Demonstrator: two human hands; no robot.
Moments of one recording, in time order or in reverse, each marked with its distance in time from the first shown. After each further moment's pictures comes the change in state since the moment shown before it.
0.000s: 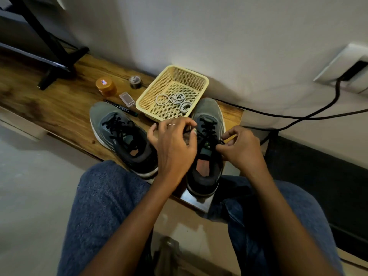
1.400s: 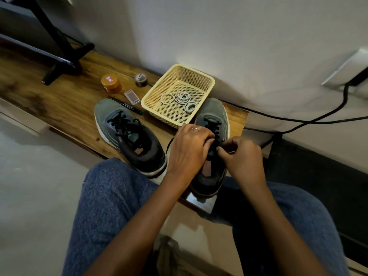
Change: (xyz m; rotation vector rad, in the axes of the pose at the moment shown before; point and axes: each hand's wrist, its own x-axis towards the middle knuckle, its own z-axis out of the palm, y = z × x) left_hand 0.002 -0.002 0.011 -0.011 -0.235 0.226; right_hand -0.021 0.002 0.016 -0.193 0.100 -0.128
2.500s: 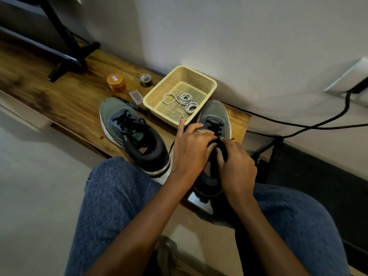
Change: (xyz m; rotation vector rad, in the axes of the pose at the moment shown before) left_hand 0.000 -0.002 -0.003 0.076 -0.017 0.009; right_hand -0.019 -0.002 0.027 -0.189 0.201 -0.210
